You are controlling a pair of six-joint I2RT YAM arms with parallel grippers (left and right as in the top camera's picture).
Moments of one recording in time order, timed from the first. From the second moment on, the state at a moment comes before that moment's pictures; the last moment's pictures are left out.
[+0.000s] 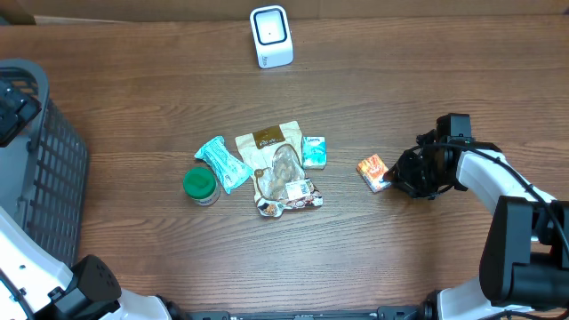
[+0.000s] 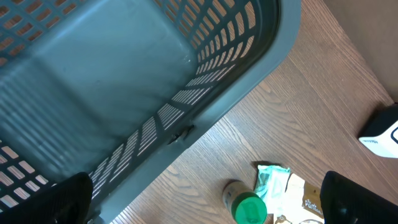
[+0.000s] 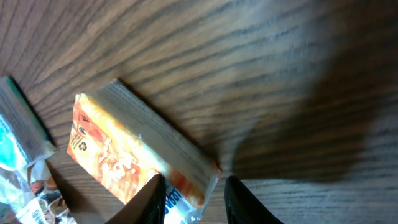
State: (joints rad) left arm 0.62 1.72 2.30 -1.69 0.09 -0.31; right arm -0.10 1.72 0.91 -0.63 -0.43 0.39
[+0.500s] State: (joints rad) left arm 0.62 1.72 2.30 -1.69 0.09 -0.31; right arm -0.10 1.70 0.83 -0.48 -0.47 0.34
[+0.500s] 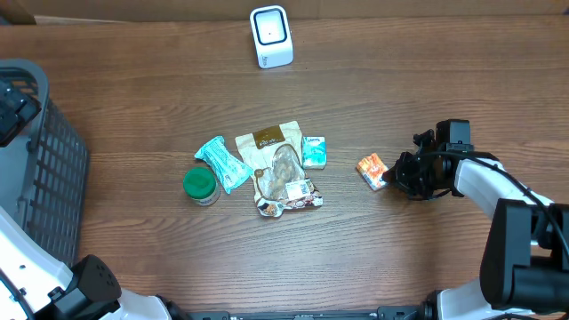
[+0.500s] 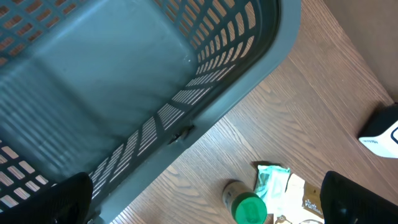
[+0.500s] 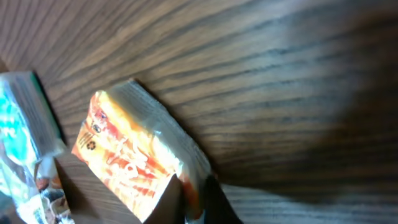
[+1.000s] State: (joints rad) left arm 0.62 1.72 2.30 -1.69 0.09 -0.31; right arm -0.10 1.64 0.84 -0.59 -0.70 0.32
